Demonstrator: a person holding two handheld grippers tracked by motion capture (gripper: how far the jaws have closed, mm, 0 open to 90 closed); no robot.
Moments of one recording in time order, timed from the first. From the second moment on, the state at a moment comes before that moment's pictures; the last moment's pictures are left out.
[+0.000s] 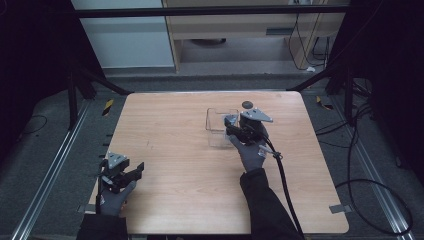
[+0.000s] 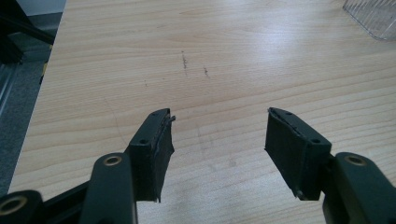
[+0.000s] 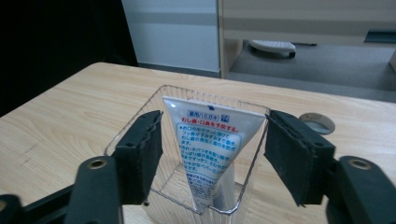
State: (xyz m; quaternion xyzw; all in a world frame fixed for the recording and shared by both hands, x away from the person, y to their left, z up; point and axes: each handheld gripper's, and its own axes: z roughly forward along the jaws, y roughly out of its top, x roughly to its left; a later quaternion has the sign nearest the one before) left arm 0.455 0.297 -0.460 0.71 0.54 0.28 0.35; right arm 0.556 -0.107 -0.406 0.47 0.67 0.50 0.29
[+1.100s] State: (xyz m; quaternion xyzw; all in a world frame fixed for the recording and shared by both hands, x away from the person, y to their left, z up) left arm 0.454 0.297 -0.459 0.71 0.54 0.28 0.36; right arm 0.469 -0.232 -0.433 0.48 0.69 0.48 0.24
